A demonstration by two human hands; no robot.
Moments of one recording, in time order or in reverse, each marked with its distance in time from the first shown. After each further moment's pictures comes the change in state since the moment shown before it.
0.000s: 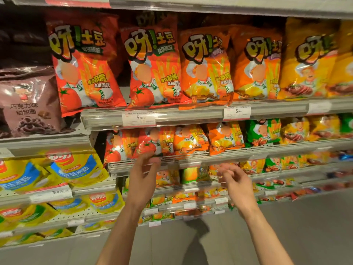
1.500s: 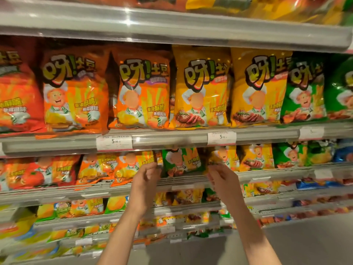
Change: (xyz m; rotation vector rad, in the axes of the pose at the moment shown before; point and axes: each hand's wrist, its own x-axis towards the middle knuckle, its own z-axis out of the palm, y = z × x) left_hand 0.011 0.054 0.347 -0.086 -0.067 -0.042; right_hand 0.215 0.019 -0.265 -0.099 -0.061 -0.117
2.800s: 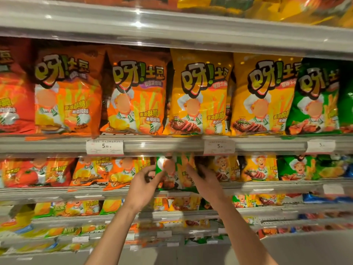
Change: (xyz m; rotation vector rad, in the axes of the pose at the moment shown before) left_hand 0.030 -0.010 0.018 0.214 -0.060 -0.031; right_hand 0.041 -0.008 0.027 -0.096 -0.340 0.030
